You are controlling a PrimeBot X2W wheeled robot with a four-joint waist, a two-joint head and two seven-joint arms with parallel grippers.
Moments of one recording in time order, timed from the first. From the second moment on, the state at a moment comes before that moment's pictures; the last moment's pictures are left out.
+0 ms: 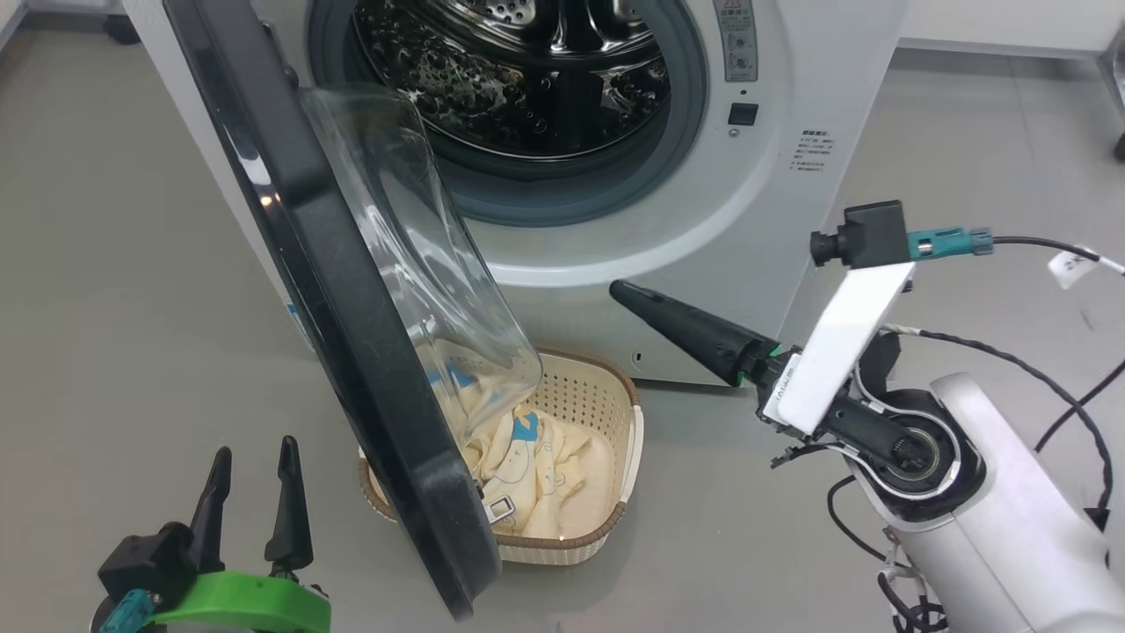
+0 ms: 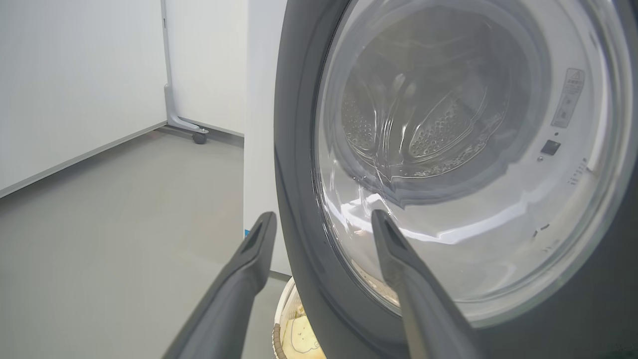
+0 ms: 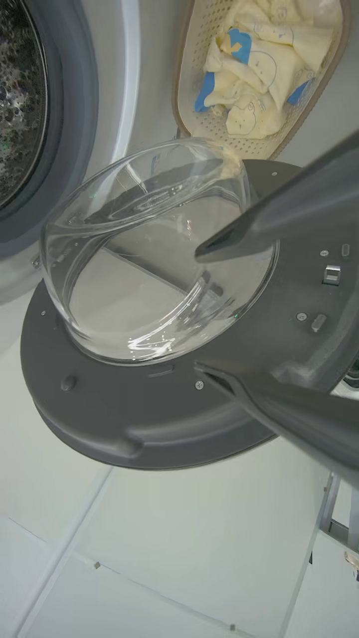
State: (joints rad) left arm -0.10 0.03 -0.12 0.24 -0.31 -0.12 -0.26; right arm -0.41 -0.19 0.48 -0.04 1.40 0.12 0.52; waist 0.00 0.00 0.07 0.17
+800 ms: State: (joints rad) left arm -0.07 0.03 -0.09 0.25 -0.30 -0.12 -0.26; right arm -0.23 -0.51 0.42 0.05 0.80 0.12 -0.14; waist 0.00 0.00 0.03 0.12
